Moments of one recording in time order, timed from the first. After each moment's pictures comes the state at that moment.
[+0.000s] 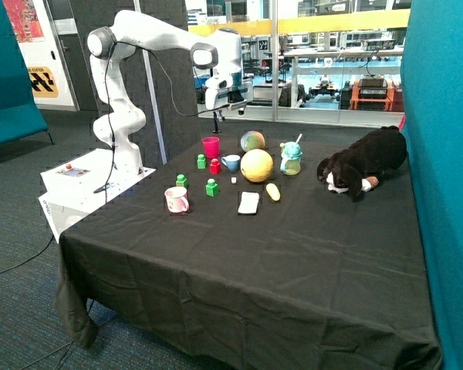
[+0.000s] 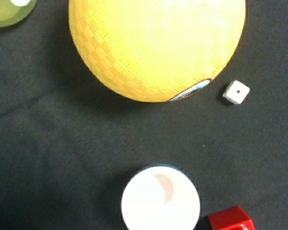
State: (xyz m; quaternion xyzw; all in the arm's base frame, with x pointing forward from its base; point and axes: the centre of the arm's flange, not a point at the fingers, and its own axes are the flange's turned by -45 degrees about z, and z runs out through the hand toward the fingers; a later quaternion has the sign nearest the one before) arm 0.531 0.044 0.502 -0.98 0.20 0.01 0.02
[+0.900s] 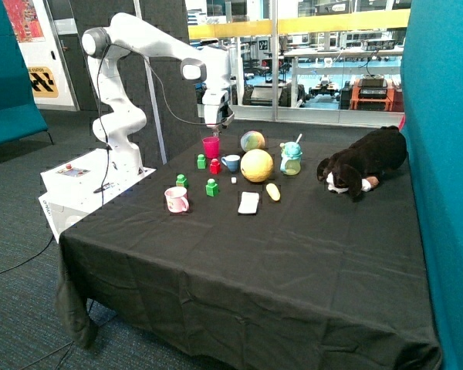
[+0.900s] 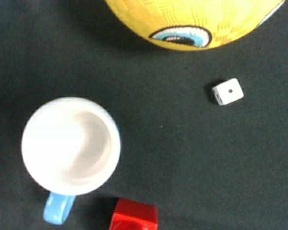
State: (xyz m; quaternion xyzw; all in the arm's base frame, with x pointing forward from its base) arm 0.501 0.008 0.455 -1.00 -0.09 0.00 0.00
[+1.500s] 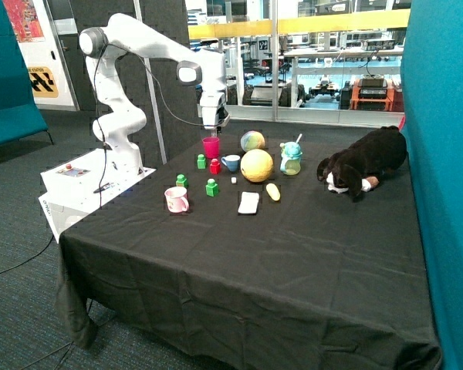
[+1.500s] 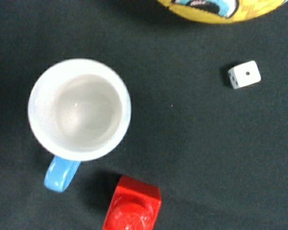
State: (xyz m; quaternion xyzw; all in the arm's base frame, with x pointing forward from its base) arm 0.483 0.011 0.447 -0.99 -0.14 0.00 0.00
